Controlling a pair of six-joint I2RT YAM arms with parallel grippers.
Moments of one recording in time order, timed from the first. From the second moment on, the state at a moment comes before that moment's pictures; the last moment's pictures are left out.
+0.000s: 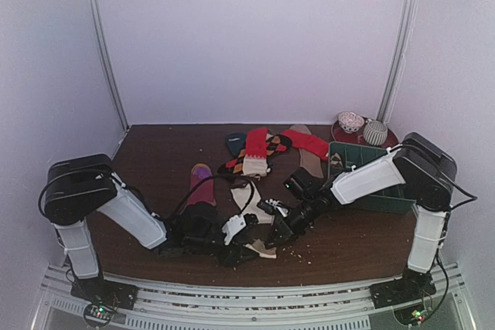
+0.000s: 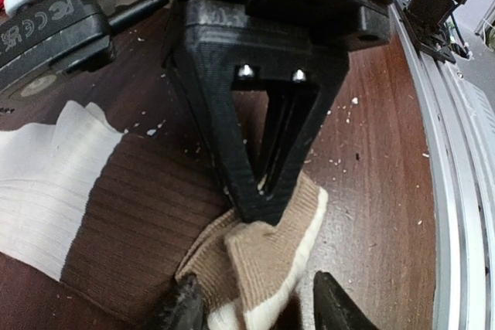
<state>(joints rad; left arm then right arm) -1.09 1.87 0.60 0.74 0.29 -0.01 0.81 1.91 0.96 -0.18 -0.78 0.34</state>
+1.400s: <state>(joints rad) -1.07 1.82 0.51 0.80 0.18 -0.18 0.81 1.75 0.96 -0.14 -0.76 0.23</state>
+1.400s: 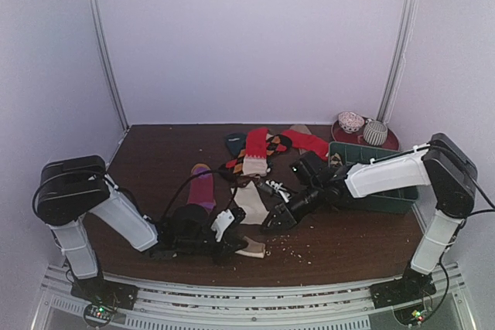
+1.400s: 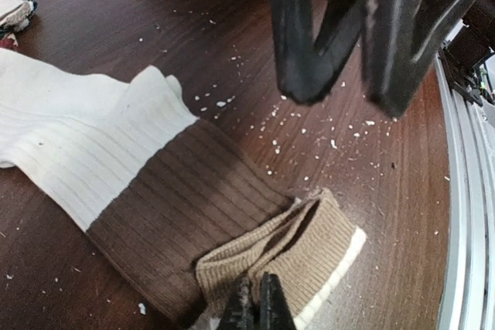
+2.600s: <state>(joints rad) -1.07 1.84 0.51 0.81 0.14 -0.32 1.09 1.72 0.73 0.24 -0.21 -0.42</state>
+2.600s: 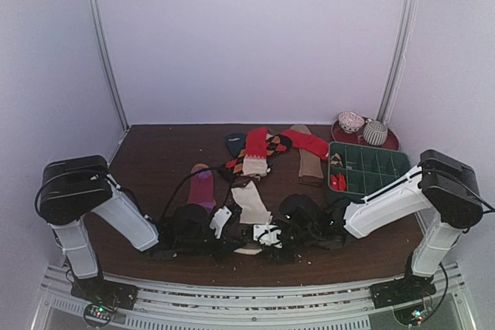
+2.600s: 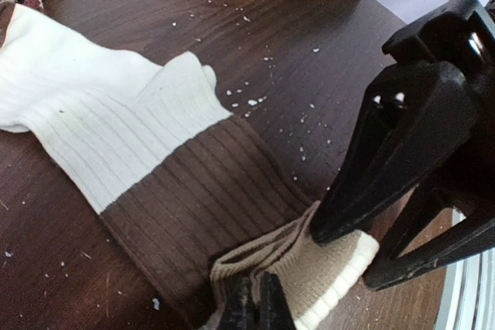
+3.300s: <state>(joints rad) -1.05 1.80 0.51 0.77 0.16 -0.26 1.06 1.79 0.71 0.34 -0.19 -0.19</state>
